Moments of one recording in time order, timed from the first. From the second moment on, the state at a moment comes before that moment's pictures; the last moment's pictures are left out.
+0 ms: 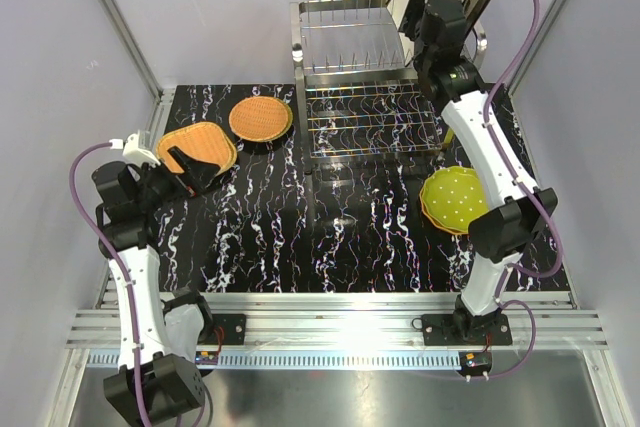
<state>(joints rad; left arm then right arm) 0.37 0.80 0.78 -0.36 0.72 -0.42 0.36 1.84 2.10 -0.20 0.52 0.13</state>
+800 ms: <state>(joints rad) 0.37 0.82 0.83 -0.37 0.72 -0.45 0.30 1.76 1.85 0.03 0.30 0.00</state>
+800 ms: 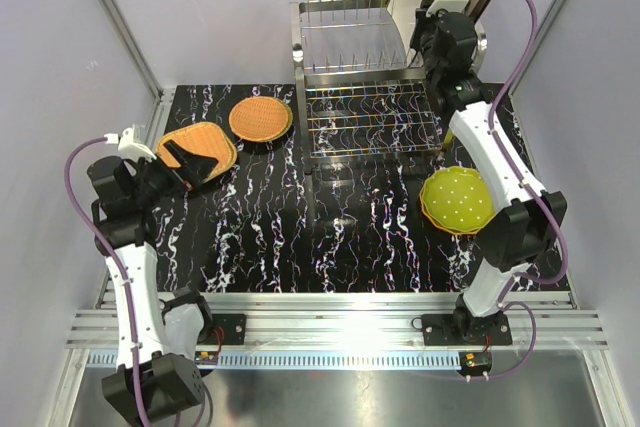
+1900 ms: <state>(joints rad) 0.29 0.90 0.87 -0.16 0.81 -0.72 0.23 1.80 2.12 -0.21 0.20 0.12</state>
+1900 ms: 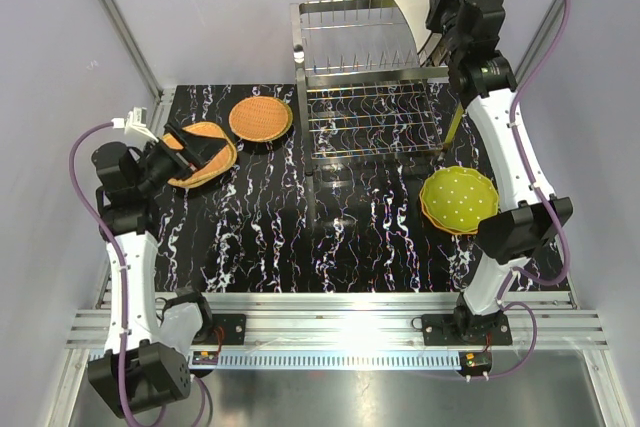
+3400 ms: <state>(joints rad) 0.15 0.85 0.91 0.07 0.78 -0.95 0.22 1.81 2.32 -0.31 -0.08 0.51</state>
